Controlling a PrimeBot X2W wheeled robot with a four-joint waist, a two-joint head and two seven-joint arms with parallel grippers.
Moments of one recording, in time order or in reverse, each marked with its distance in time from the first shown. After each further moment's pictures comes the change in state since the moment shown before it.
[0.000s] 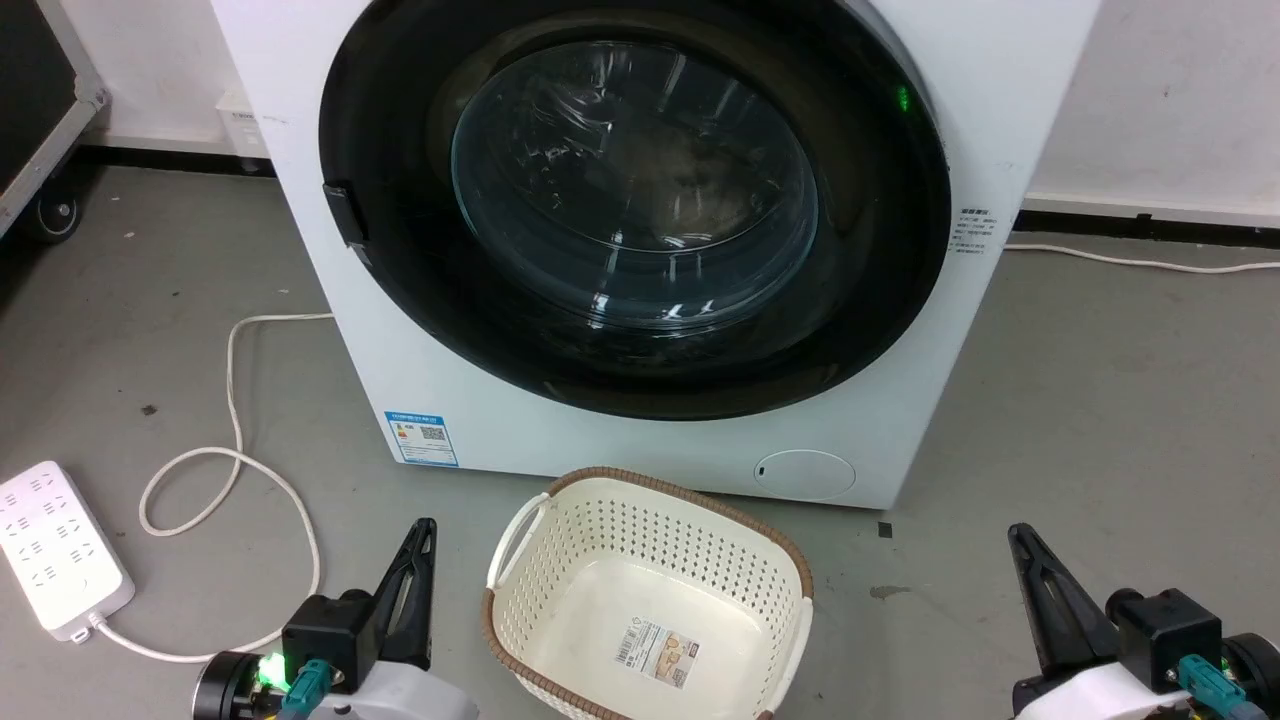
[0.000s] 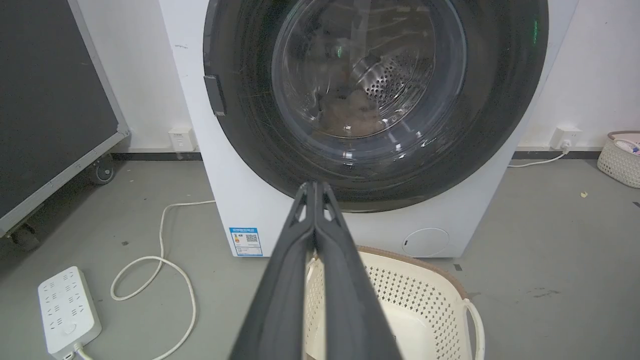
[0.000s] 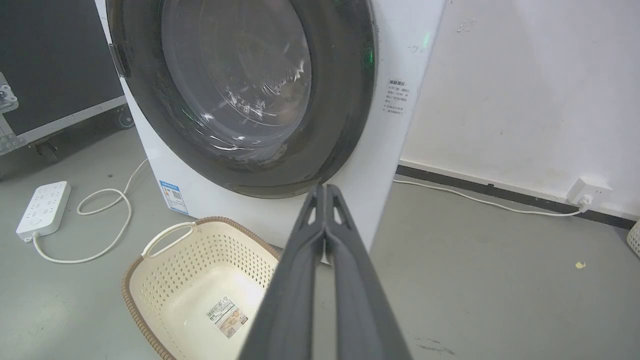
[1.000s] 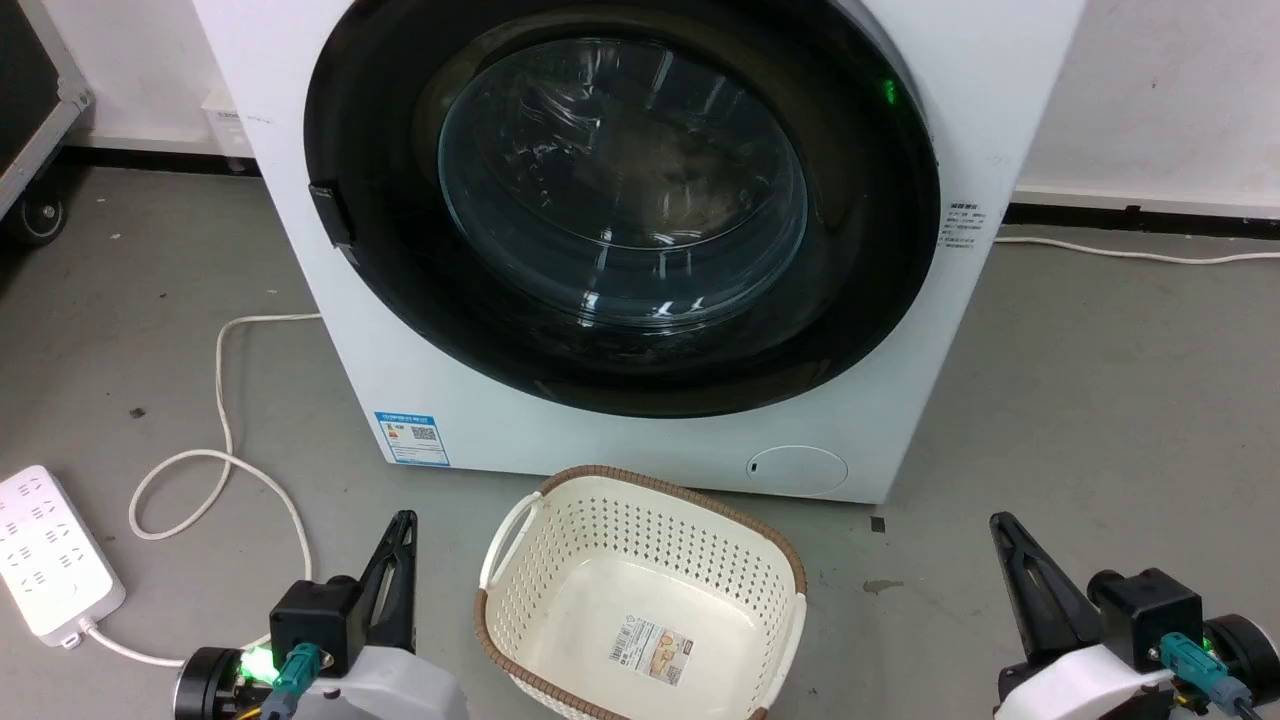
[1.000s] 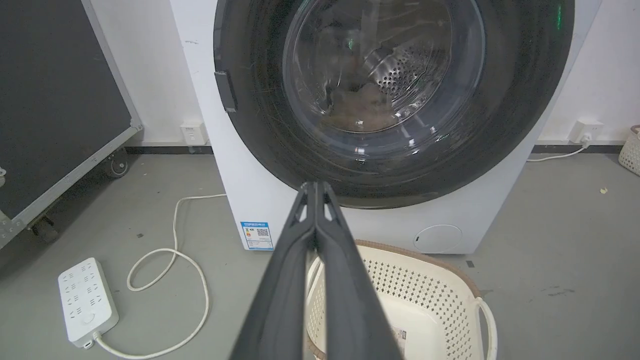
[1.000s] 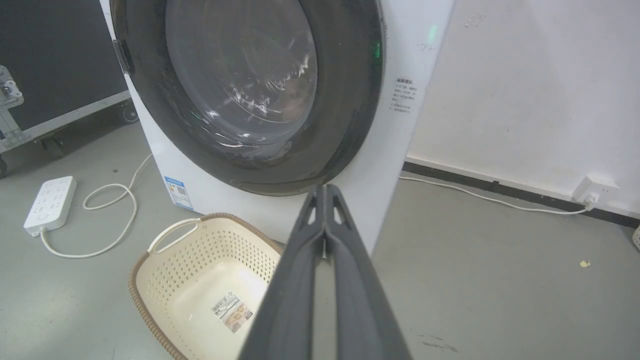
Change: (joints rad) left arm -0.003 -0.003 0.023 -0.035 0.018 0.026 0.067; right arm -0.017 0.002 0.026 -0.026 0.009 0.000 0.062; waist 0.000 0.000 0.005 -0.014
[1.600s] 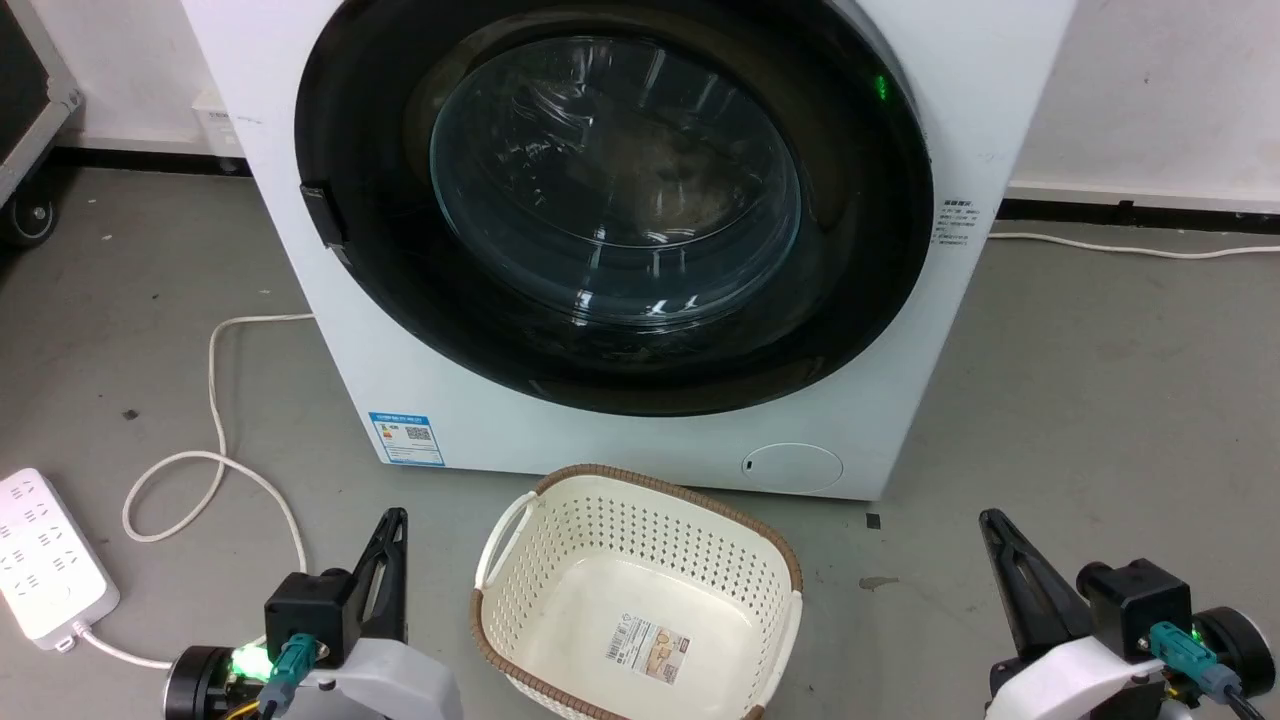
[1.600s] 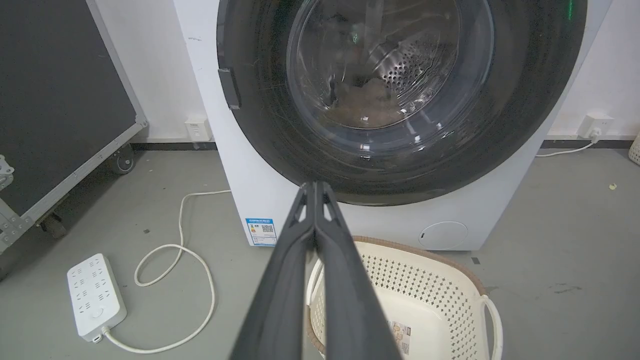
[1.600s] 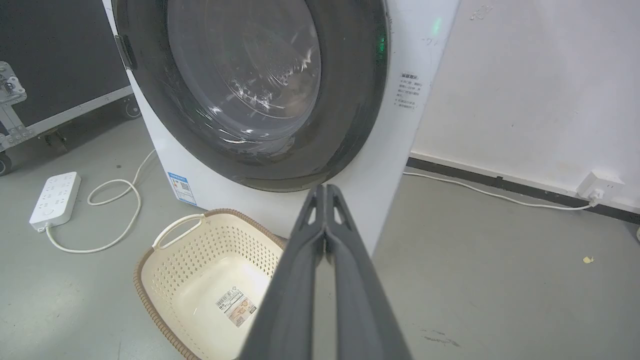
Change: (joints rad) left arm -0.001 -0.001 0.010 -0.022 0.011 0.015 0.039; right arm -0.005 0.002 0.015 -0.016 0.007 0.000 0.040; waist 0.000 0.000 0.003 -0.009
